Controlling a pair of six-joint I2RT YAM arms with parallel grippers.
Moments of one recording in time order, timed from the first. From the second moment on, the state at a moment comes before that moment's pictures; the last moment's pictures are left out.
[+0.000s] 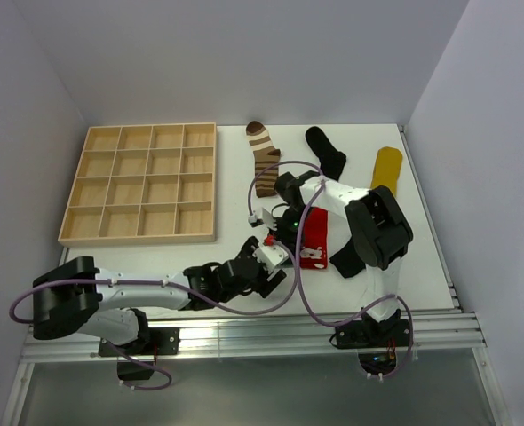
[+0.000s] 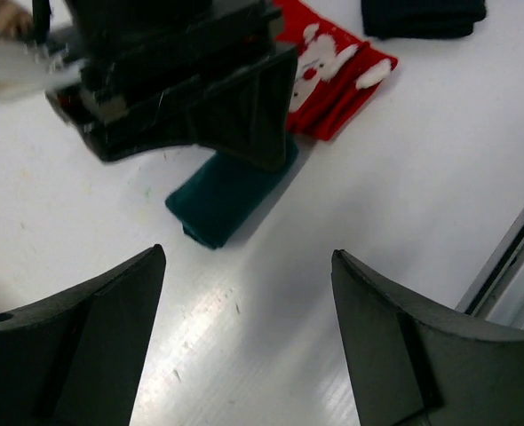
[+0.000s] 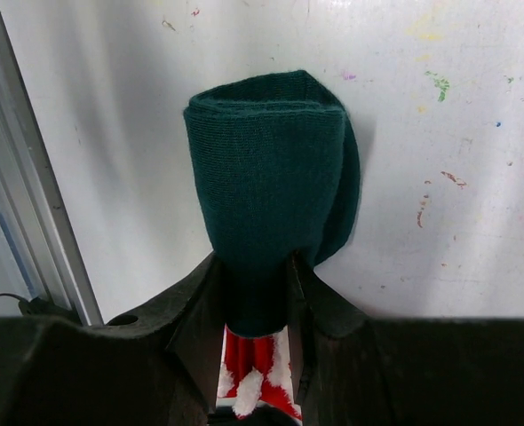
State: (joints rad) left arm -1.27 1.36 0.63 0.21 -0.40 -0.12; right arm 0.55 1.94 1.31 -1.04 -0.57 -0.93
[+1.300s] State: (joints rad) left arm -1.17 1.67 0.70 0.47 -0.14 0.39; right arm 0.53 2.03 1.38 -1.15 -0.61 -0.93
